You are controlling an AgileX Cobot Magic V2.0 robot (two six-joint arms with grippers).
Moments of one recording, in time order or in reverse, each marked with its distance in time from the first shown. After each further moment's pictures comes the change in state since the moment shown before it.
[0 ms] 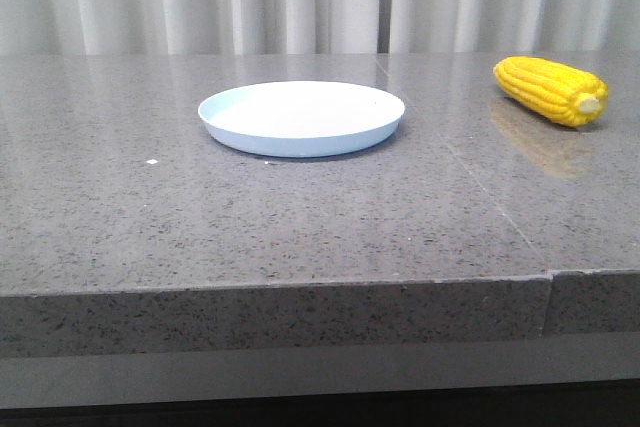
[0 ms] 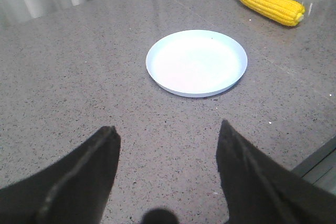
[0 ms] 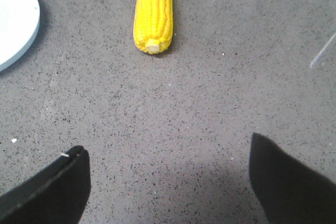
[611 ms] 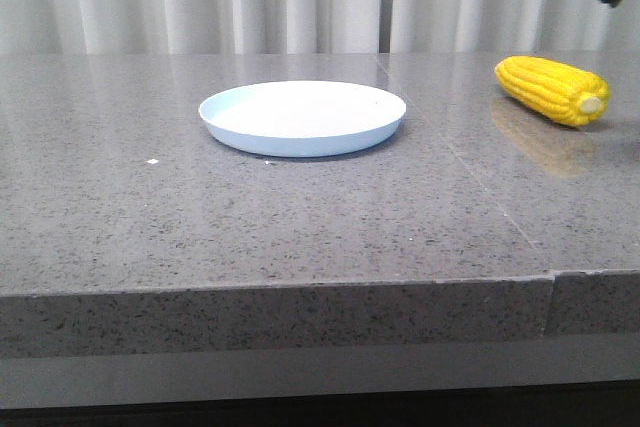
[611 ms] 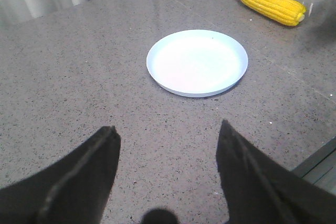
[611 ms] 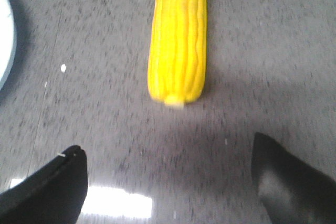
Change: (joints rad) left arm 0.000 0.000 0.000 0.000 0.000 0.000; right arm 0.026 0.629 -0.433 0.034 0.054 -0.037
